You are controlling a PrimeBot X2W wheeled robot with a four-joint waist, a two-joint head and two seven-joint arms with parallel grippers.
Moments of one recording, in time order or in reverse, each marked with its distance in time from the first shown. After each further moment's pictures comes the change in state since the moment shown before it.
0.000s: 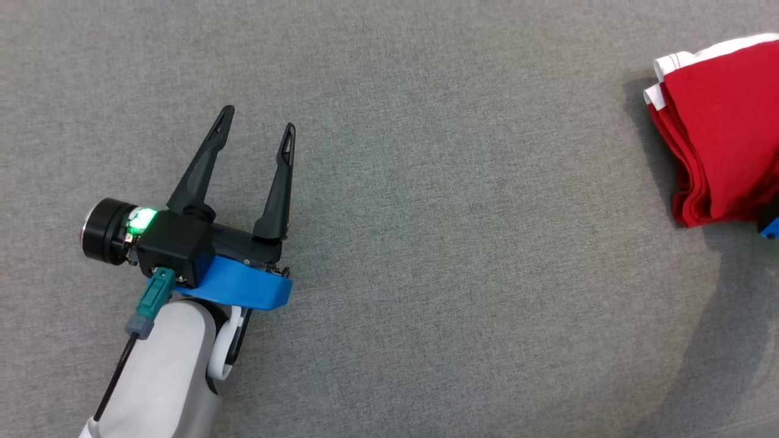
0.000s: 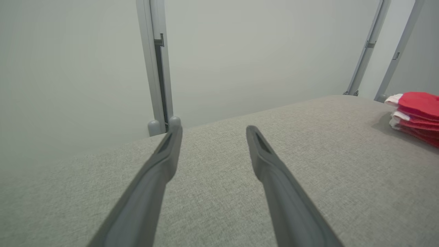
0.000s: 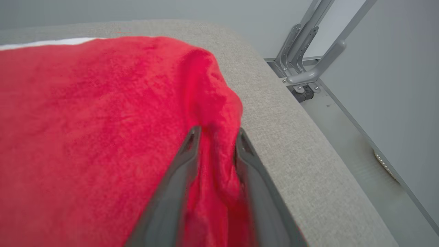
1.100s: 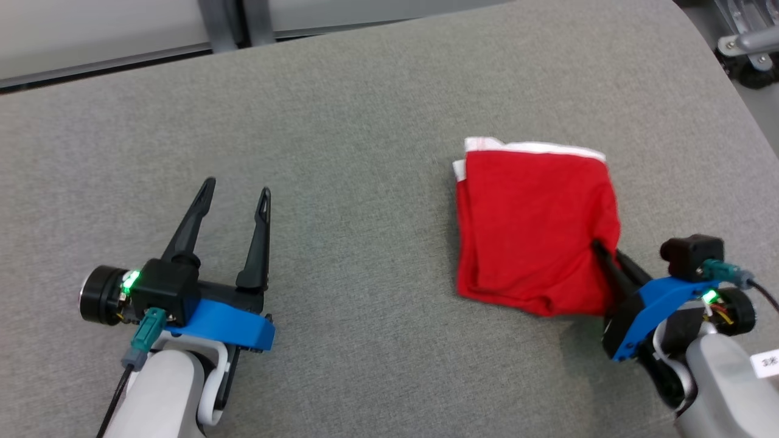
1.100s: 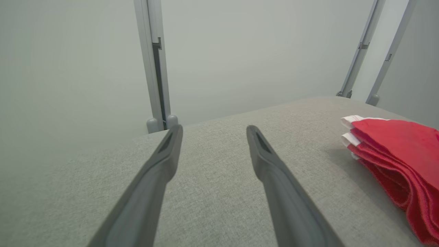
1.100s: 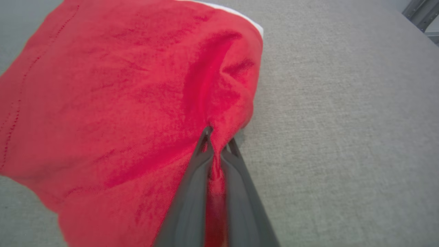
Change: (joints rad) left arm 0.142 -0.003 0.058 0.056 -0.020 0.008 0.002; right arm 0.416 0.126 0.421 -0.469 0.266 0.000 0.161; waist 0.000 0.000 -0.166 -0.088
